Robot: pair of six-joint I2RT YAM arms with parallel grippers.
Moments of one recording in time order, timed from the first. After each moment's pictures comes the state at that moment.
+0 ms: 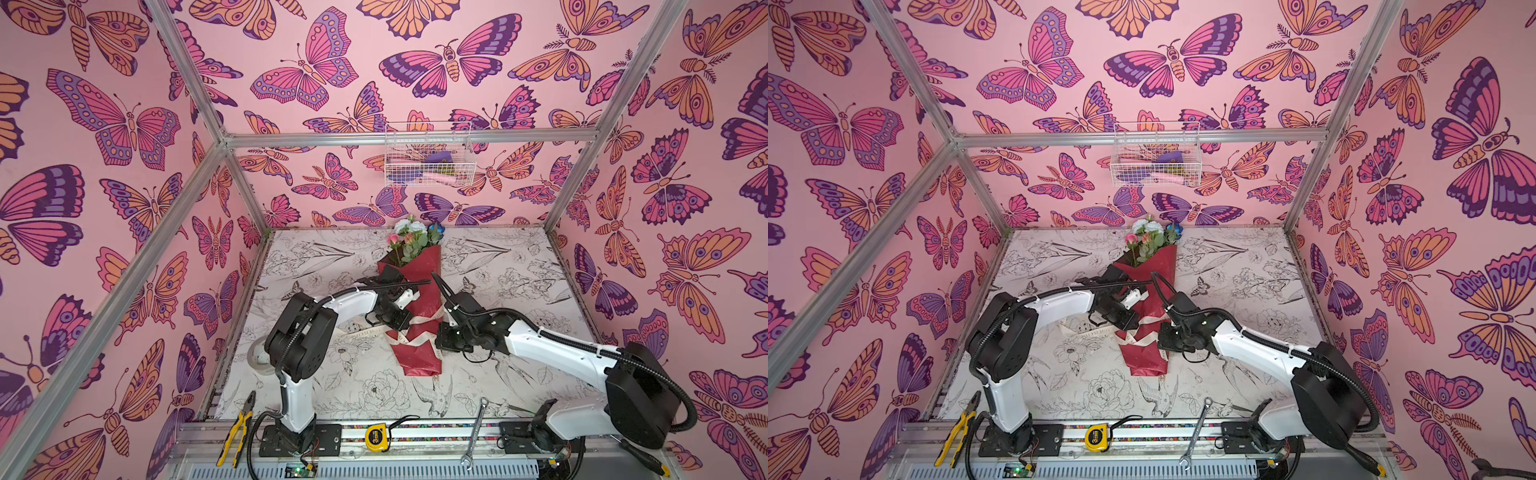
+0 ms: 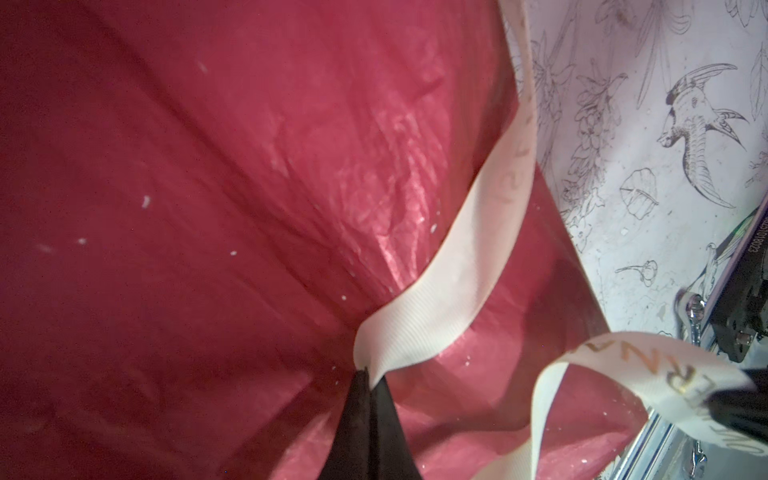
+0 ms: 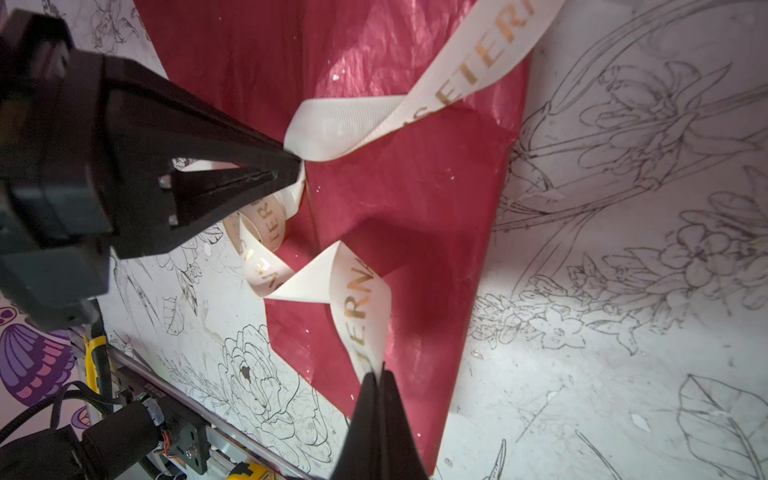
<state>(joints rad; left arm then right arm) -0.58 1.90 1.23 -0.57 0.43 0.04 0.76 1.39 0.83 -0.46 -0.15 0.86</state>
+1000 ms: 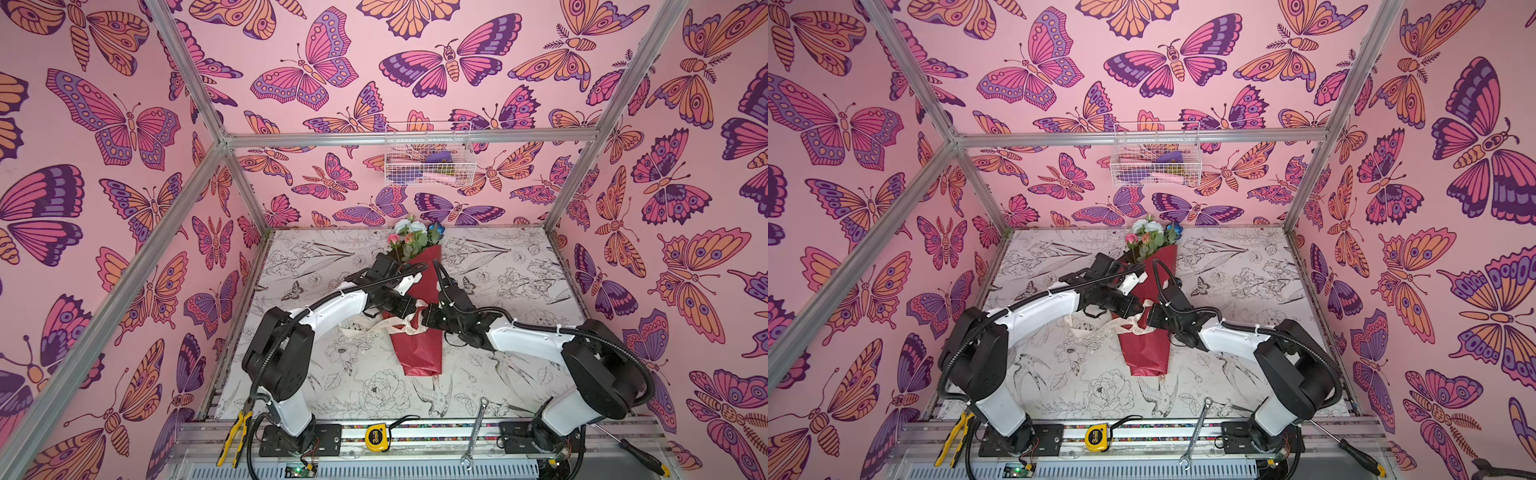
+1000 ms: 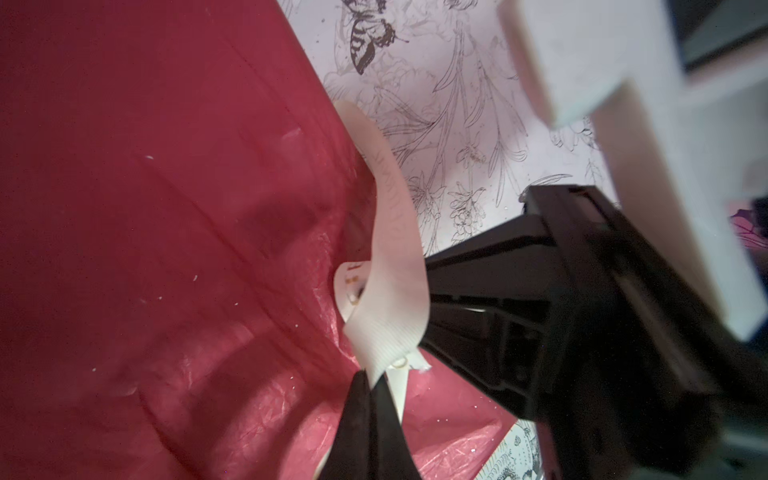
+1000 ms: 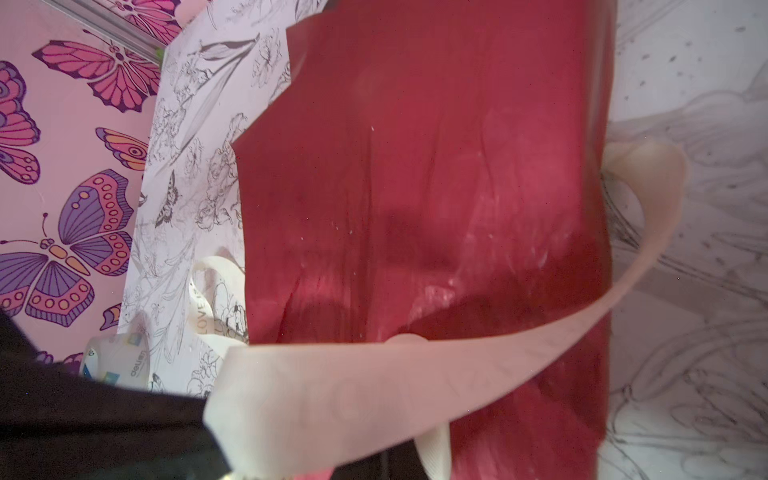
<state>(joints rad) -0.58 1.72 1.23 -0.49 0.48 -0.06 0.73 1.60 0.79 0.14 0.04 0.84</state>
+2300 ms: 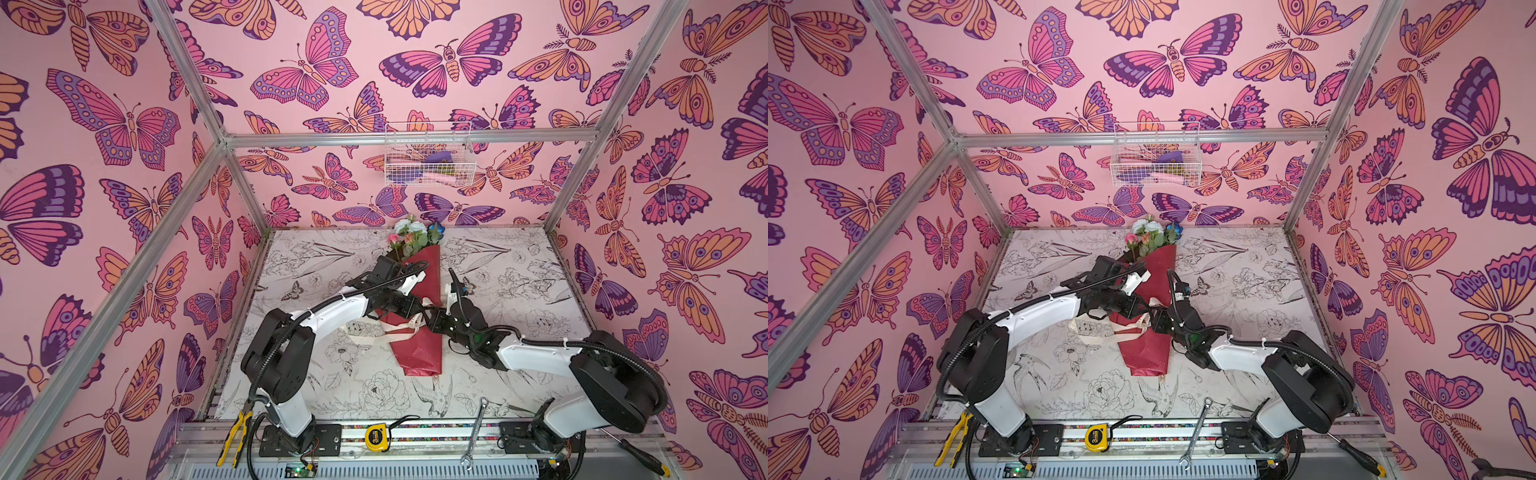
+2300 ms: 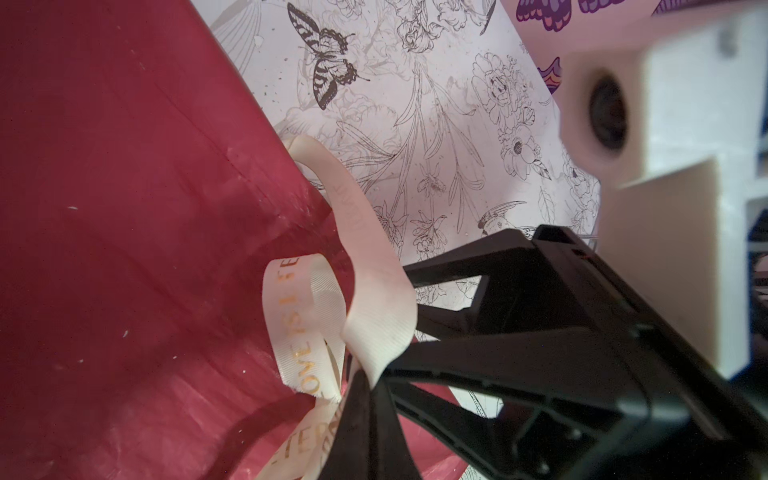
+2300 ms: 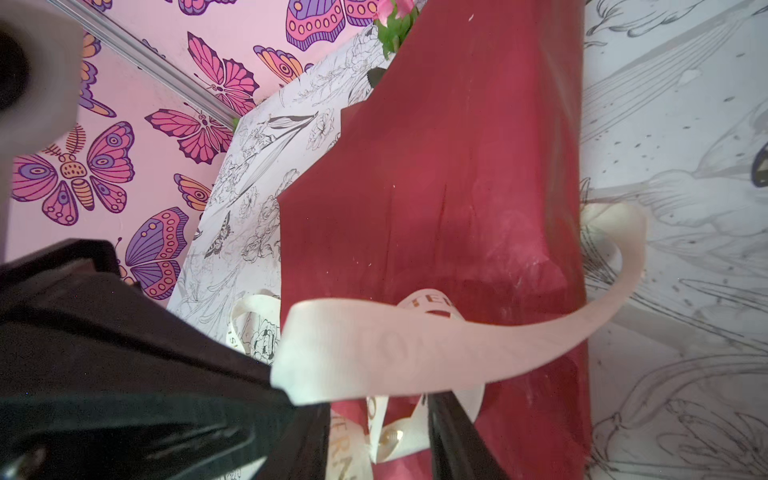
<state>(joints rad) -0.60 1.72 1.18 -0.35 0.54 -0.15 0.77 1.48 0.58 0.42 0.12 0.81</state>
